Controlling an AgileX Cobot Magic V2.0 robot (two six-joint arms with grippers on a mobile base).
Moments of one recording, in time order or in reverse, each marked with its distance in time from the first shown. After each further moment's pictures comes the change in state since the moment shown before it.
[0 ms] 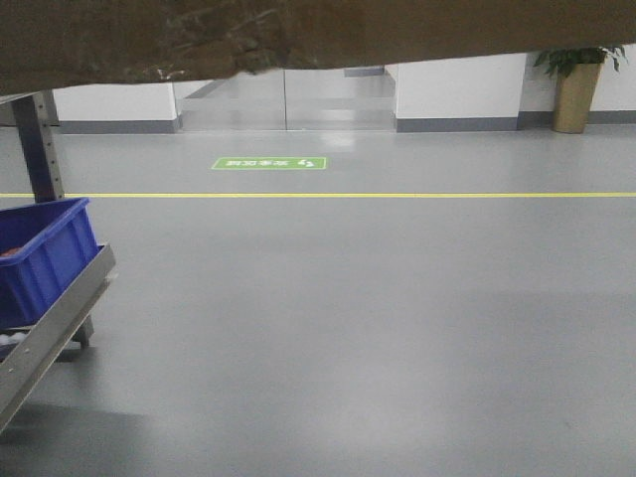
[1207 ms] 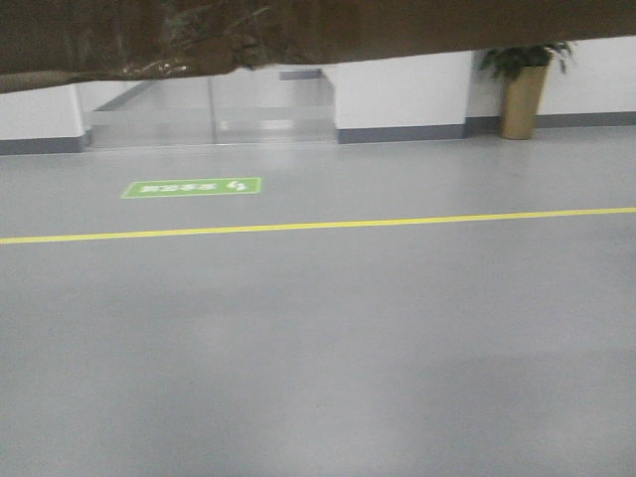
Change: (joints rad) left arm 0.000 0.000 0.000 0.013 0.000 0.000; right arm 0.000 0.002 0.000 0.000 -0.029 0.000
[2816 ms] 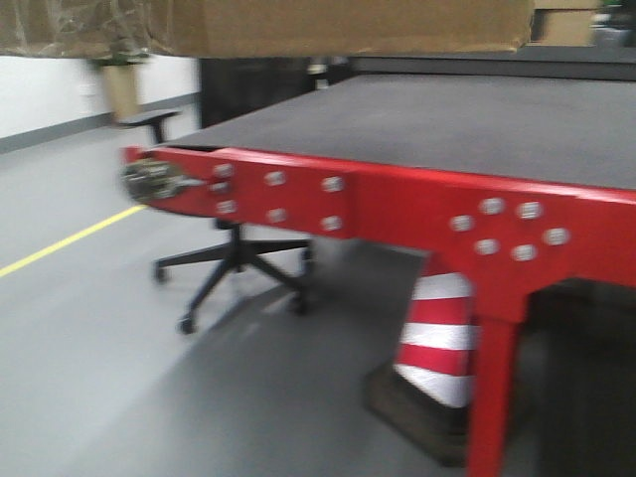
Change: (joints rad) left arm -0.014 0.000 -0.001 0.355 -0.046 -0.004; right arm 0.006 0.013 0.000 0.066 -0.071 0.001
